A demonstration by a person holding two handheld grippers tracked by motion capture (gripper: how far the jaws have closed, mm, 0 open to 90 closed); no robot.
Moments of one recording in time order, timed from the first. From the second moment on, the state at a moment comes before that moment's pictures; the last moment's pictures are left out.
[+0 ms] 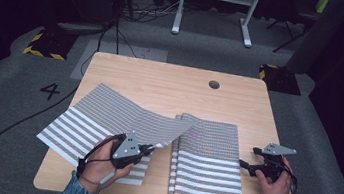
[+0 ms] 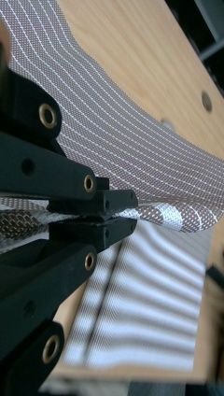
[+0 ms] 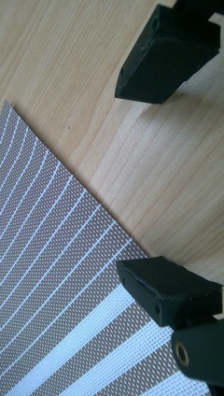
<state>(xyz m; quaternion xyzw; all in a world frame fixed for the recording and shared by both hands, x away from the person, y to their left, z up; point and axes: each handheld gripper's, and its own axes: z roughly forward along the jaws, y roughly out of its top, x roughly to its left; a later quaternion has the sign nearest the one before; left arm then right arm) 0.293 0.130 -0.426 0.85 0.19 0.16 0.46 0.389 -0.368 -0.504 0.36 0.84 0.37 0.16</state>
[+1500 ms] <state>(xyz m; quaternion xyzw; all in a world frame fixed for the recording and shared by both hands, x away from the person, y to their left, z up) 0.401 0.232 -0.491 0.78 0.53 0.17 0.28 0.389 -0.368 -0.504 0.36 0.84 0.37 0.16</state>
